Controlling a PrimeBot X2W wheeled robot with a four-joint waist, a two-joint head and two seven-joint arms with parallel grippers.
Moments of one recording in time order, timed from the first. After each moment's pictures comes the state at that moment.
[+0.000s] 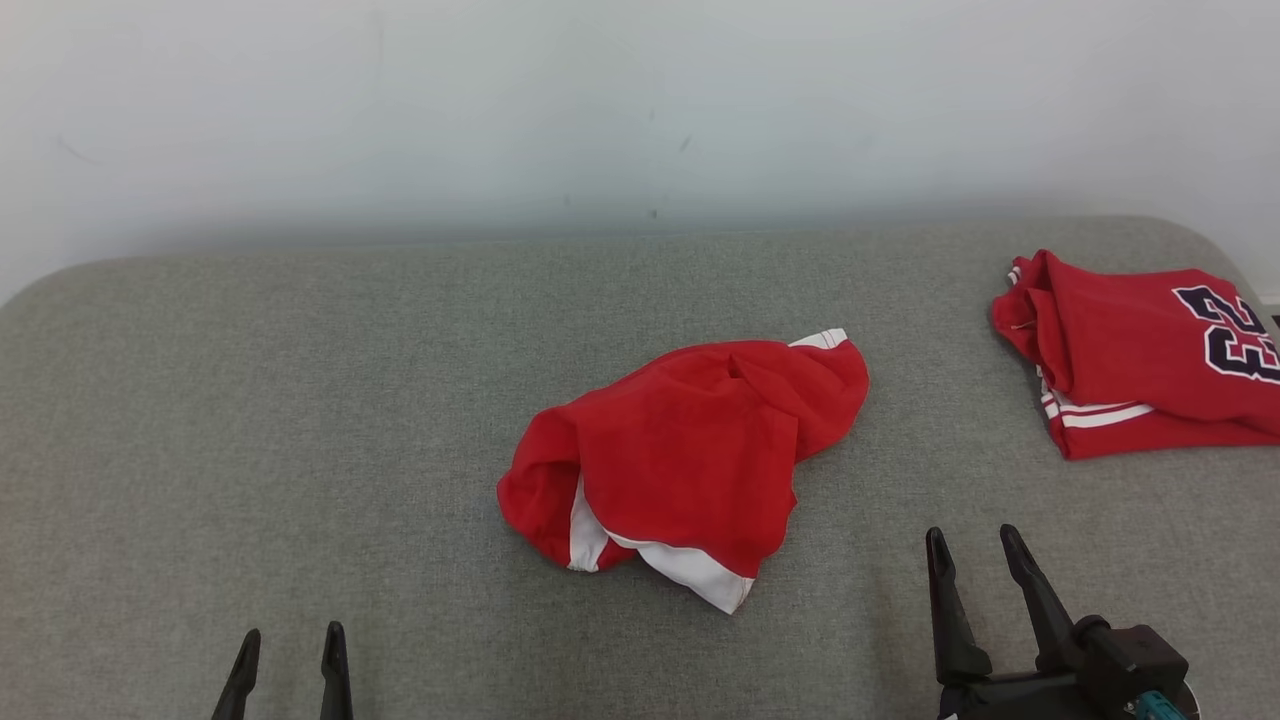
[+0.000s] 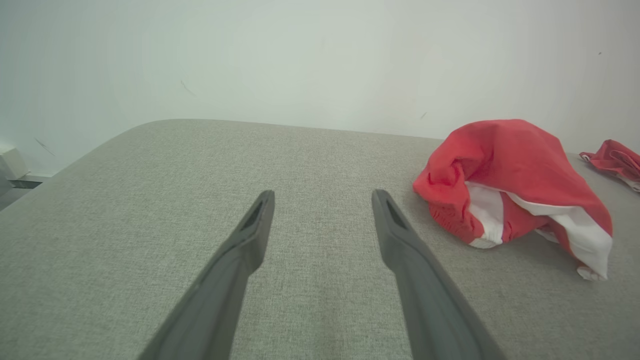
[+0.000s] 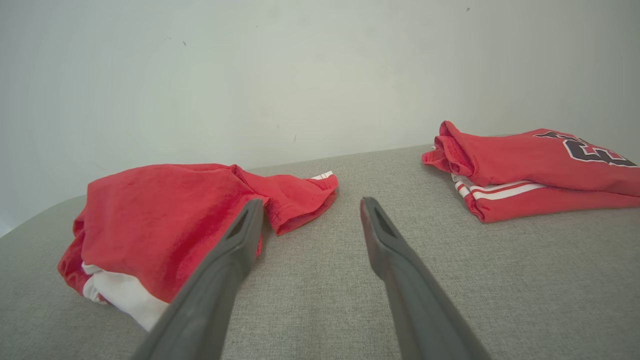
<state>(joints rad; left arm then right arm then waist) 0.12 0.07 0.06 0.11 -0.18 -0.13 -0.26 0.00 -0.05 0.02 0.19 0.19 0.13 -0.26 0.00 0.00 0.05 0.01</state>
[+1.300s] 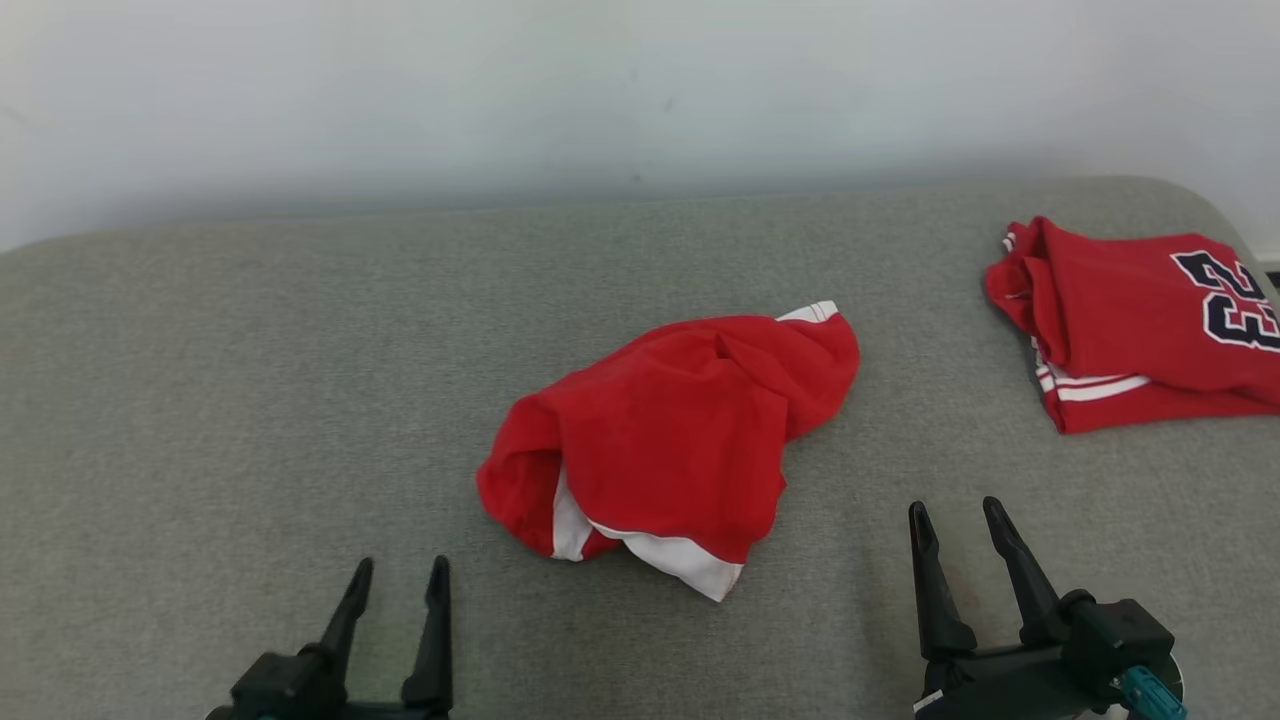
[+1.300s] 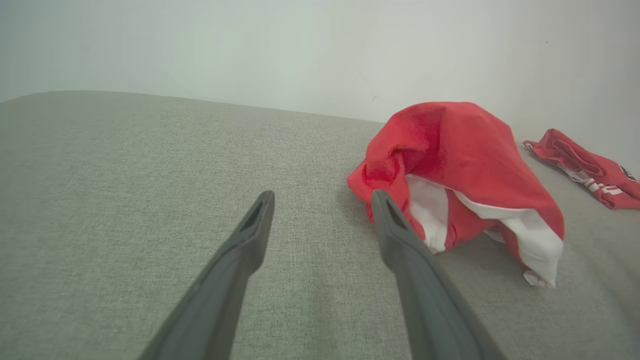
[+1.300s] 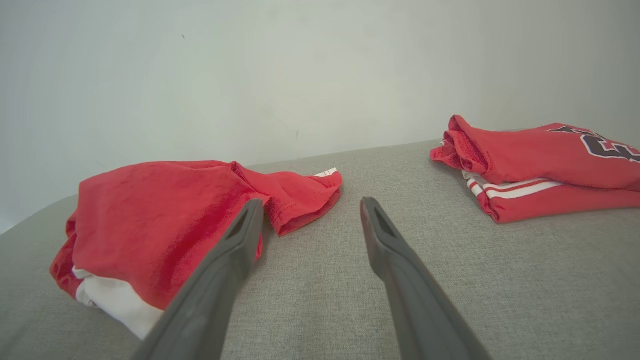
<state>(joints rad) -0.06 0.07 -0.10 0.28 -0.27 -0.13 -0.26 -0.04 -0.05 0.05 0.20 0.19 0.13 -0.26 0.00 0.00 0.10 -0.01</state>
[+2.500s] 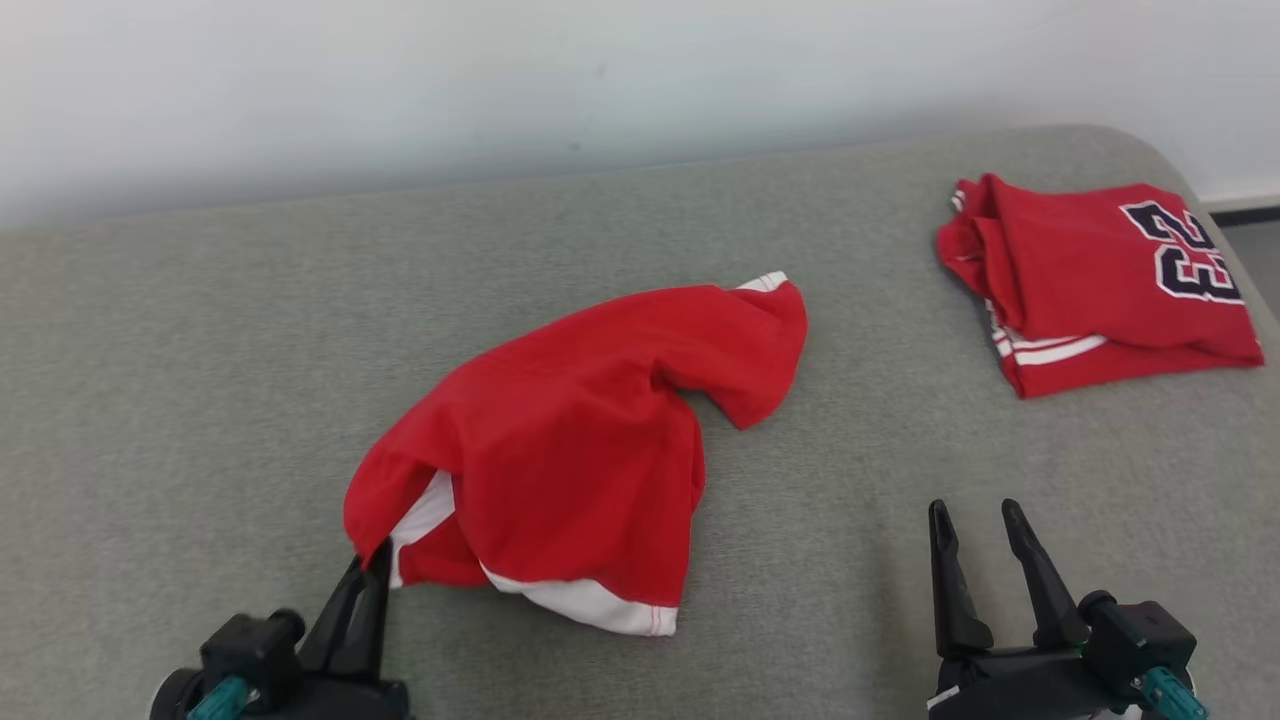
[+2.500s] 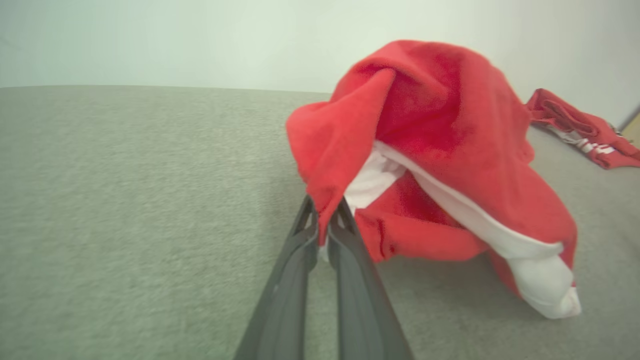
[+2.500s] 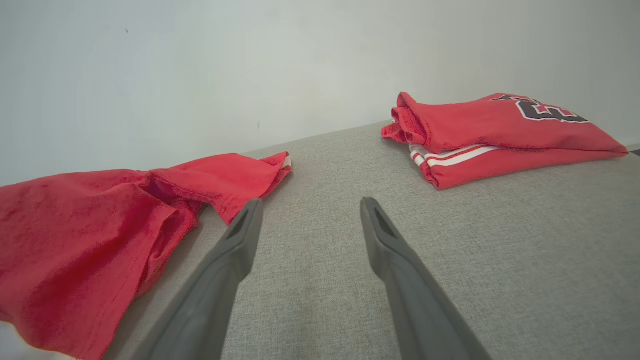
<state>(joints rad) -0.19 0.18 -0.20 0.41 -0.38 -0.13 -0.26 -0.05 -0.05 0.02 0.20 0.24 0.13 -0.26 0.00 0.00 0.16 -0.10</state>
